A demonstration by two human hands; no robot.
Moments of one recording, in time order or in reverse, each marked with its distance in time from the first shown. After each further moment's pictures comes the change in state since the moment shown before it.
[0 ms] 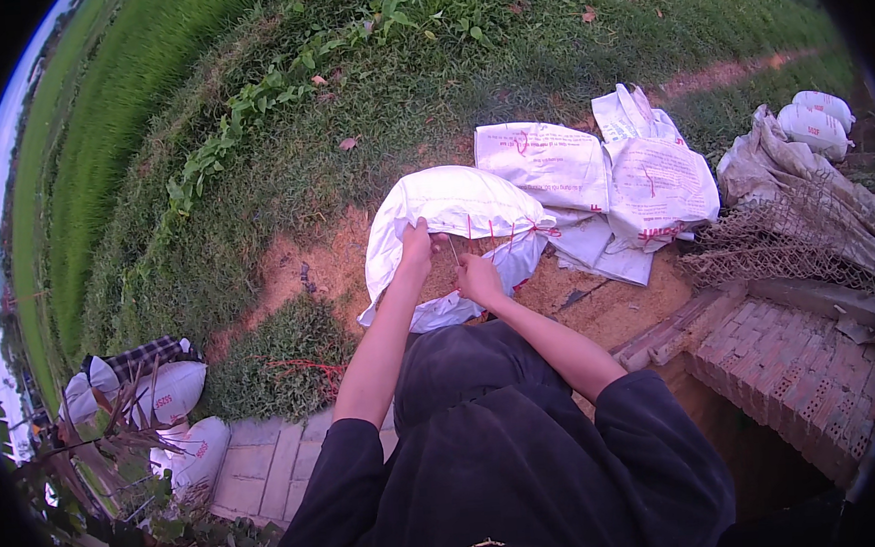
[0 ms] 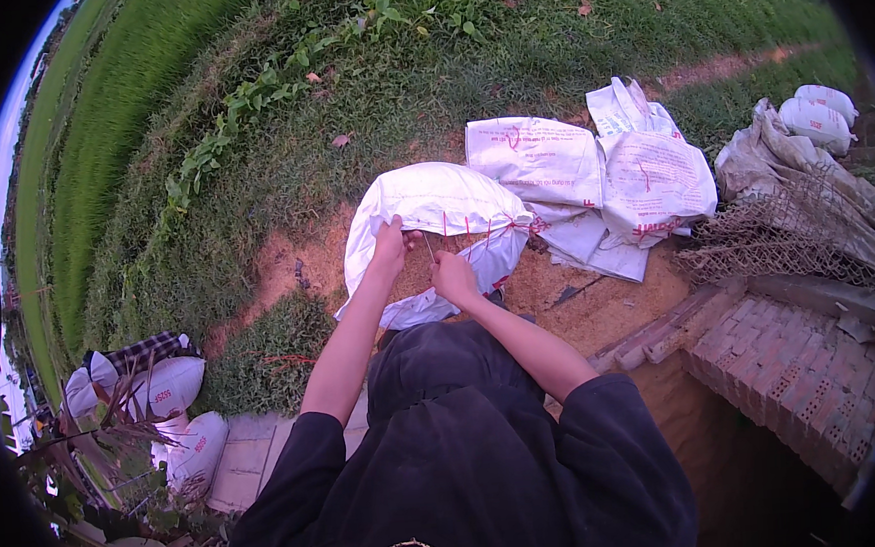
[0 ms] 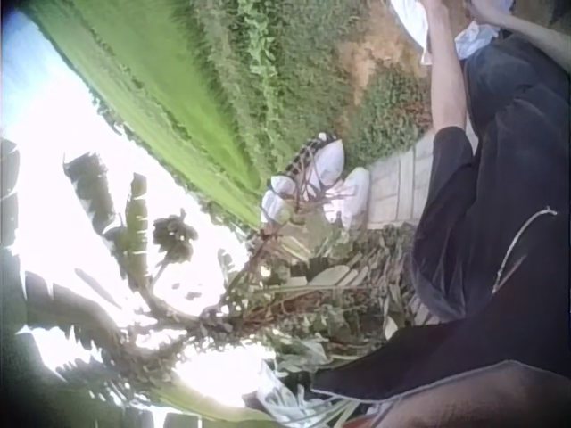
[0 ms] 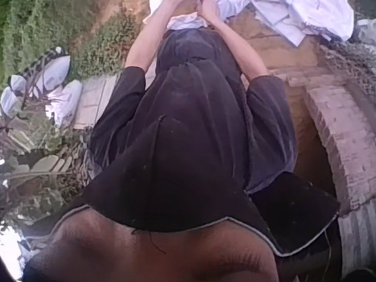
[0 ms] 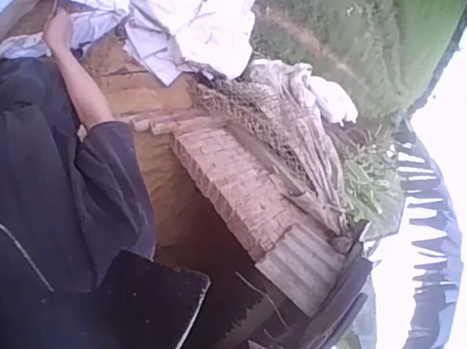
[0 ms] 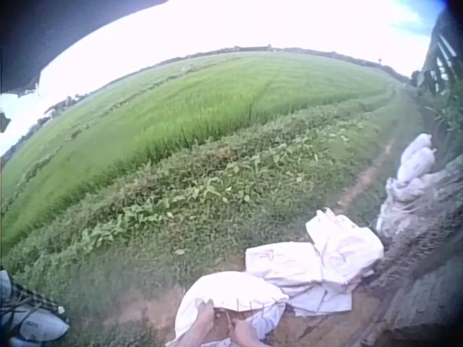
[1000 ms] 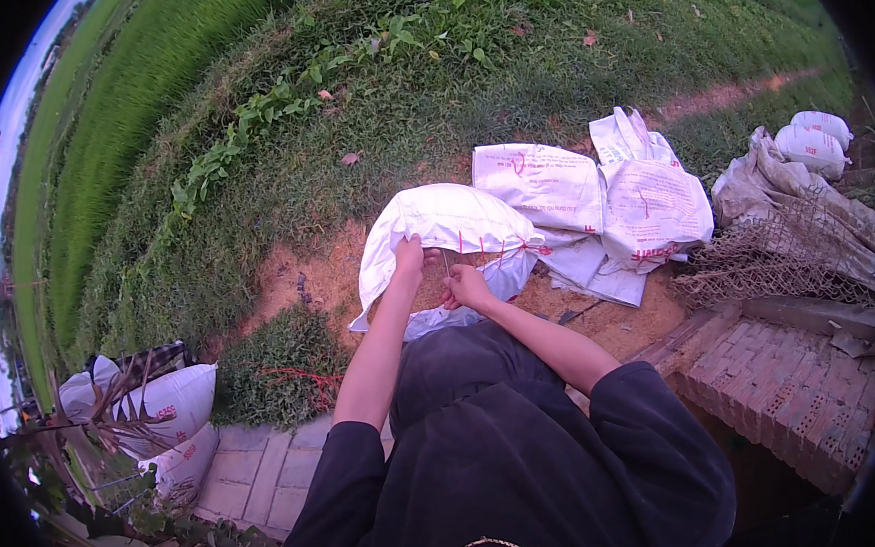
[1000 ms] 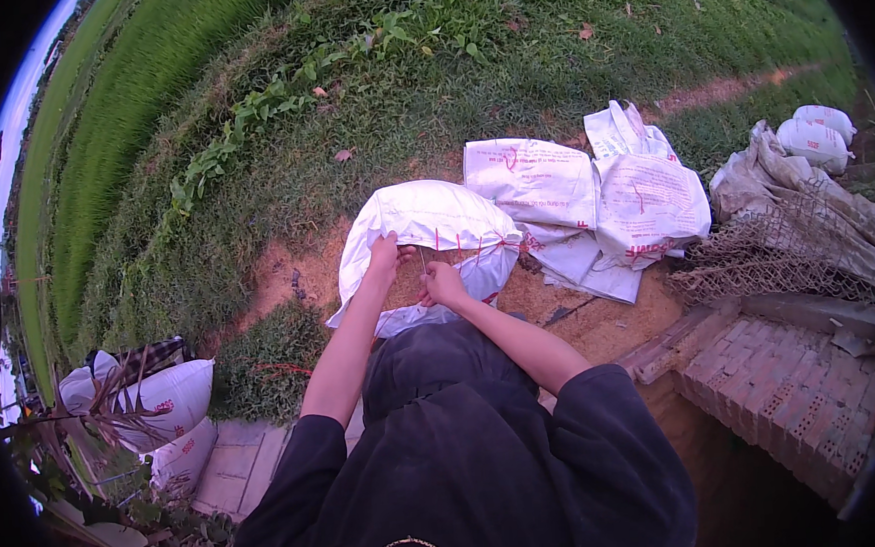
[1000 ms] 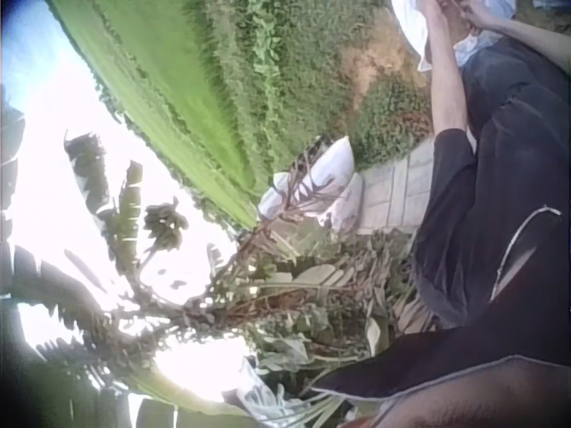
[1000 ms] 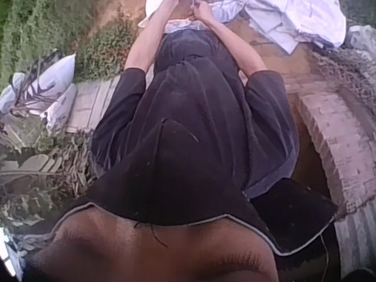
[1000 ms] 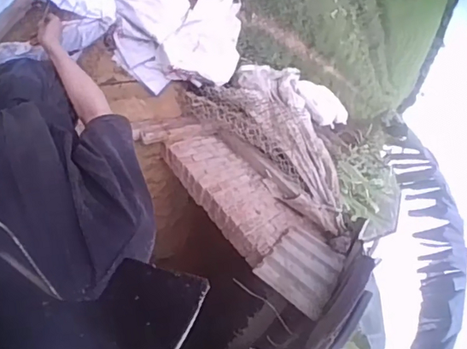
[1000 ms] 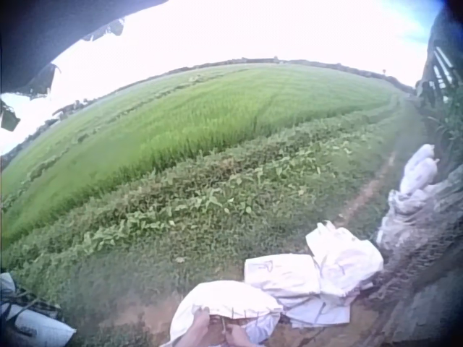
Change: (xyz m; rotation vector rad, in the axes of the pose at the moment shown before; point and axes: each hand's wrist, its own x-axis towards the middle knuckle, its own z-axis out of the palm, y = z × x) left_hand 0.005 -0.006 -0.002 0.103 0.044 0.008; right_hand 0.014 -0.001 -0.017 0.705 -0.373 0.243
